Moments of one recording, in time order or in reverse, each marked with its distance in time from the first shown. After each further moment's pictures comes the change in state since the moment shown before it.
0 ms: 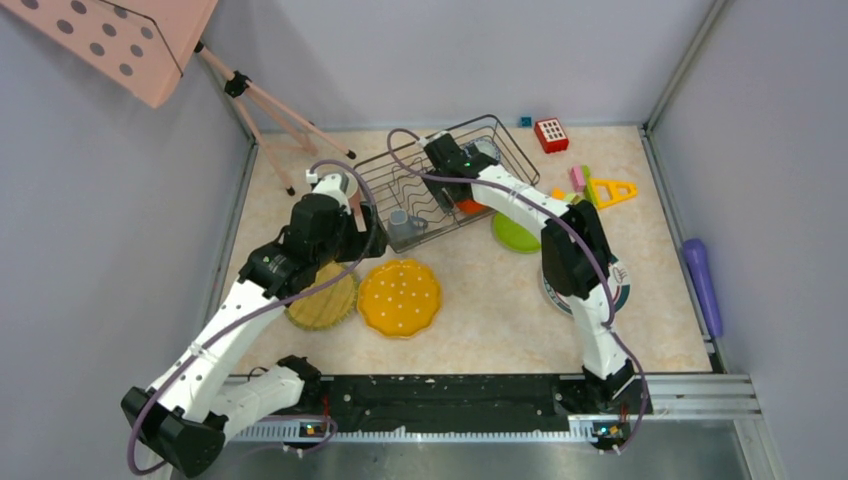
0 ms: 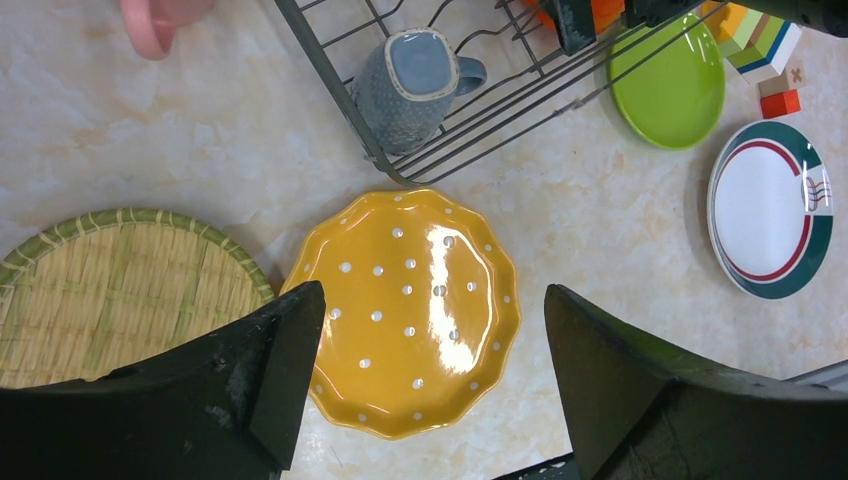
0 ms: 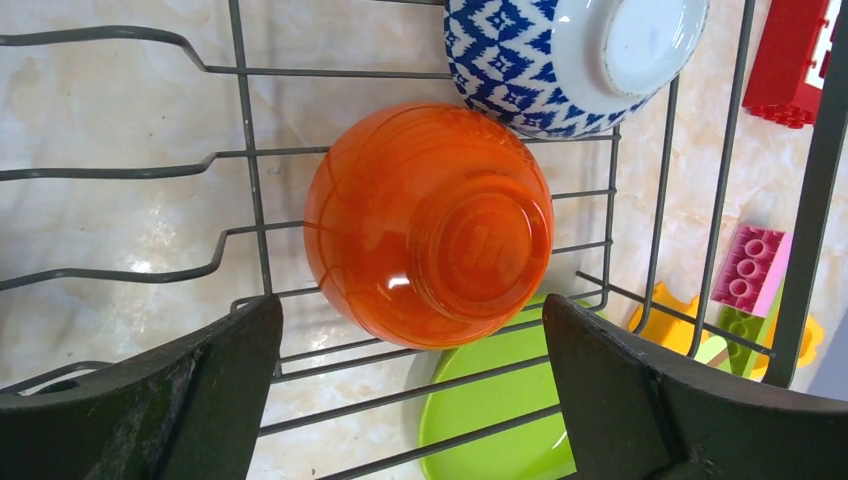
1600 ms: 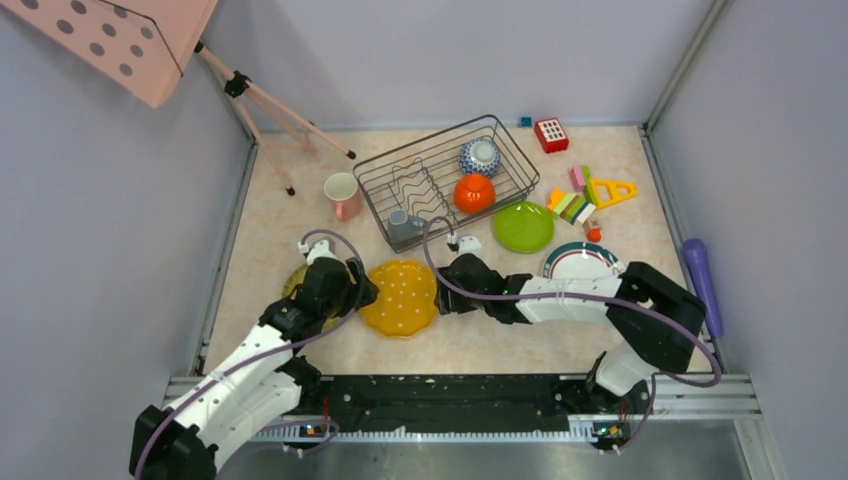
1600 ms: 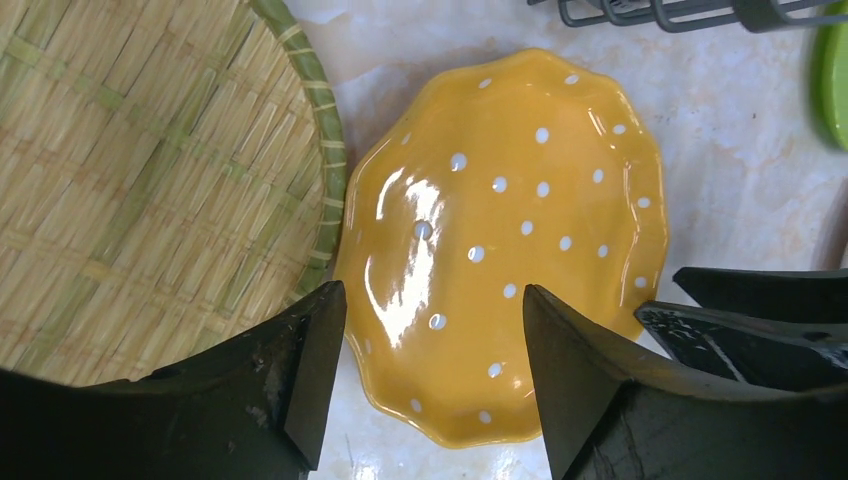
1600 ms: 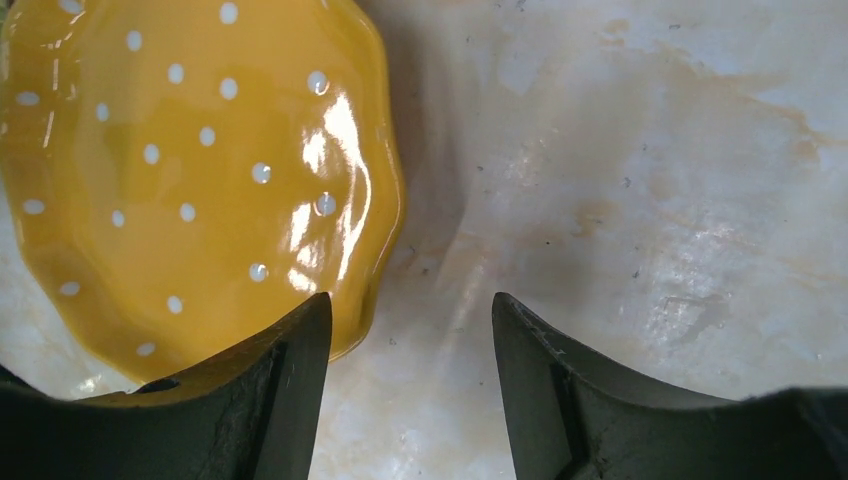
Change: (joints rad) left arm 0.006 -0.210 -0.588 0.218 -0.058 -0.298; right arm 0.333 -0.654 -1.181 0.688 -0.278 0.705
